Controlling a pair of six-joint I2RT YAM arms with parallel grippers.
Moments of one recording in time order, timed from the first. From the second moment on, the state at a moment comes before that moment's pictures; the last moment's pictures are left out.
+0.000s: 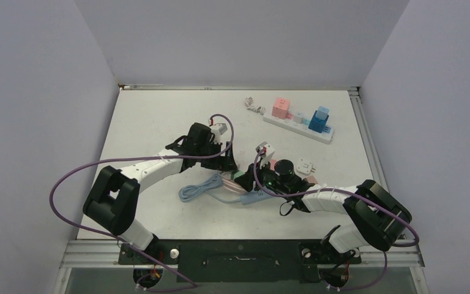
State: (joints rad) left arm -0.56 1.57 0.96 -0.21 0.34 -0.41; right arm 0.73 1.43 0.42 0.69 -0.27 0.39
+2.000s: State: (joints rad) left arm -0.58 1.59 0.93 -0.13 0.32 -0.39; right arm 0.77 1.43 0.45 0.60 -0.18 0.38
